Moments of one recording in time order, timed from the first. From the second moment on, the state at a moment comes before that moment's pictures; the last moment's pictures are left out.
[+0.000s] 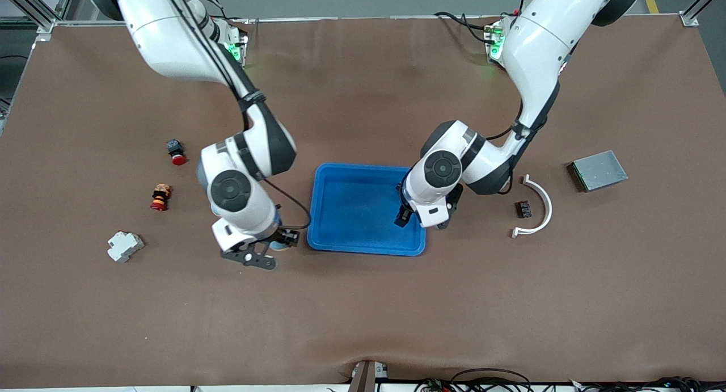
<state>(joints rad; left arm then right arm) -0.32 0.72 -0.35 -1.58 0.10 2.24 -1.78 0.43 0.68 -0.05 -1.44 0.00 2.17 0.59</state>
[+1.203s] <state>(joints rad) -0.35 0.79 -0.34 -1.58 0.12 2.25 -1.79 0.17 0.63 -0.04 -1.68 0.07 2.42 0.03</state>
